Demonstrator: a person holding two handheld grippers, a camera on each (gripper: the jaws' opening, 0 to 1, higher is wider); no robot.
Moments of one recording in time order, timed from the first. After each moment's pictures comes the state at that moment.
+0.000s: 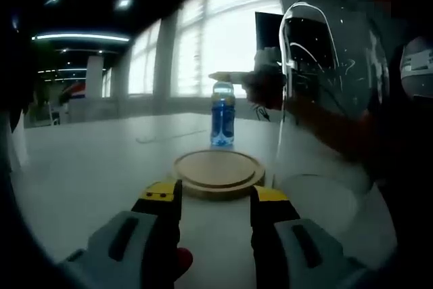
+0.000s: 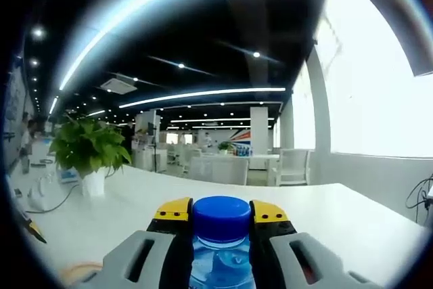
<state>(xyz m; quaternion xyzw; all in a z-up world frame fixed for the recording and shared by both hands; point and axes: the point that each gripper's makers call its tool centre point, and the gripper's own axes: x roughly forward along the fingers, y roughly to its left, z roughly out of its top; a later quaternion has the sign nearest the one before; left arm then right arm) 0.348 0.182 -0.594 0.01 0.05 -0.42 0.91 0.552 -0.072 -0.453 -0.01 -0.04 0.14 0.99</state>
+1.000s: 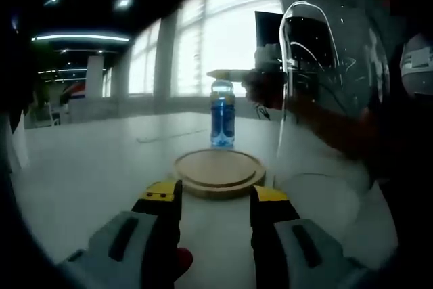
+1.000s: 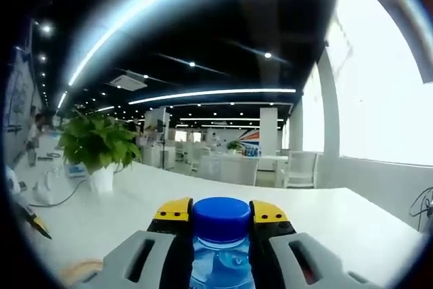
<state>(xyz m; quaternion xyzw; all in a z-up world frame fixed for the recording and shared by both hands) 0.348 0.183 -0.594 0.01 0.05 -0.42 0.91 0.545 -0.051 -0.451 -0.04 -0.04 0.17 0.98</state>
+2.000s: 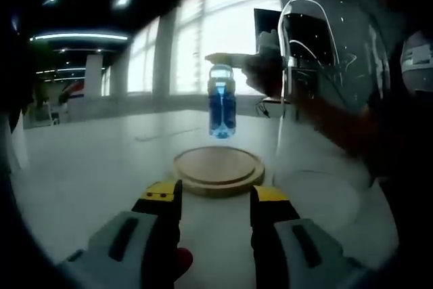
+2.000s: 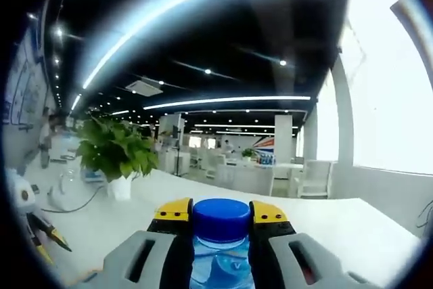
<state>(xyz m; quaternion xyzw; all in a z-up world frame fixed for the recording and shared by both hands) 0.347 0.182 -0.598 0.02 0.05 -0.42 0.91 0.514 -0.011 -0.423 -0.04 -0.07 0.22 0.97</state>
